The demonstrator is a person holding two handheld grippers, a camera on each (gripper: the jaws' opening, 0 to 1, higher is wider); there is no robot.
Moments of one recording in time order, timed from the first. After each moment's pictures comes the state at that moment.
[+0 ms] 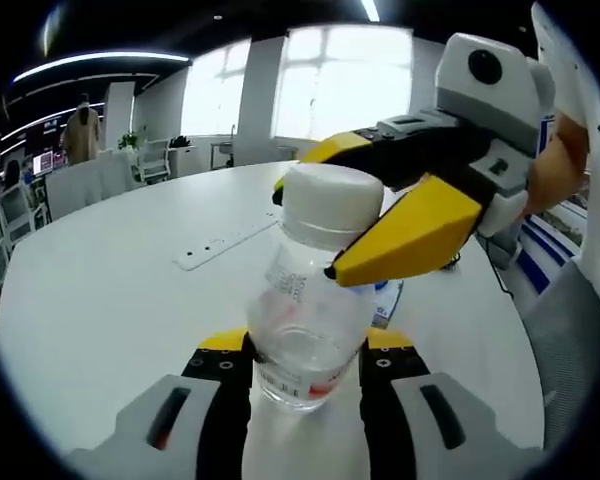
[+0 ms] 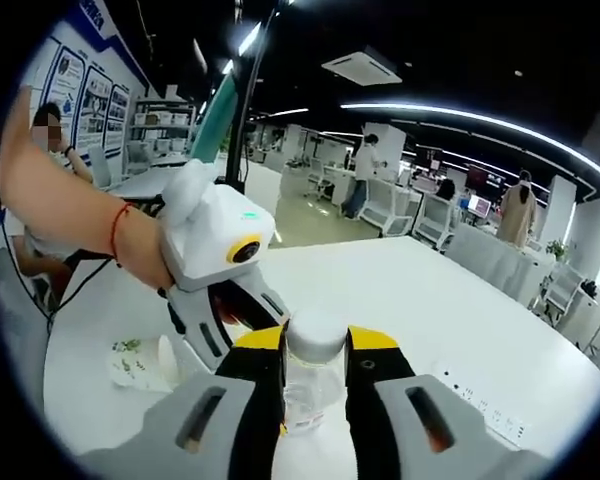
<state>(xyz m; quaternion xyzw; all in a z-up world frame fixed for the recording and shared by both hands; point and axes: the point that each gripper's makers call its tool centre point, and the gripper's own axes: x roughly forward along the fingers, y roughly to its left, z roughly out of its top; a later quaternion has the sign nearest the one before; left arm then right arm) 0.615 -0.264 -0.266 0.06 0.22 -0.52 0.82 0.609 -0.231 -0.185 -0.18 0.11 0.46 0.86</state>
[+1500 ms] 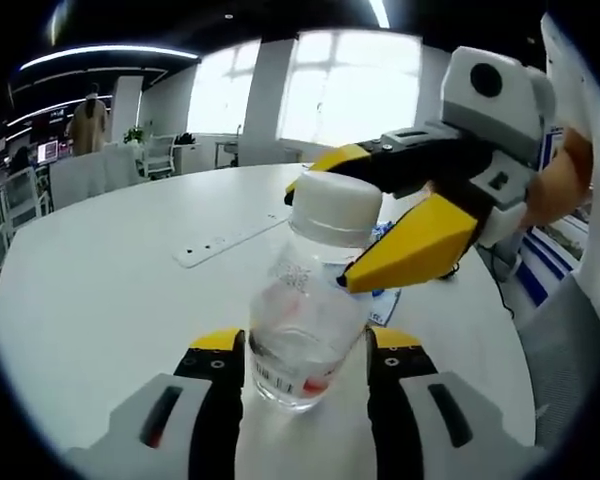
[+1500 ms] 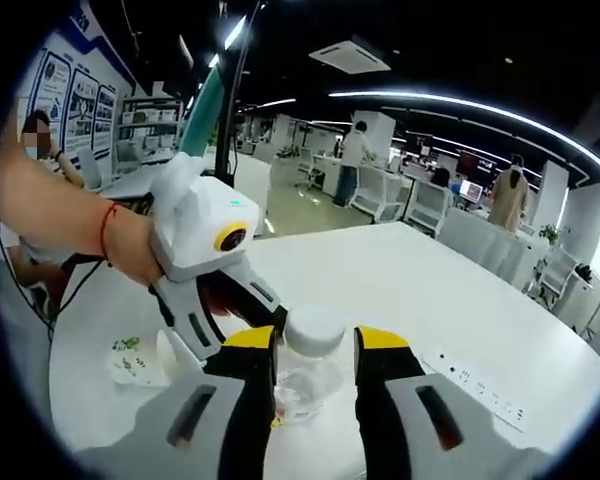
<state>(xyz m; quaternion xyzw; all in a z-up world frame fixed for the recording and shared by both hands) 0.612 -0.264 -0.263 0.03 0.23 -0.51 0.83 0.611 -0.244 -0.189 -0.17 0.14 0.44 0.87</state>
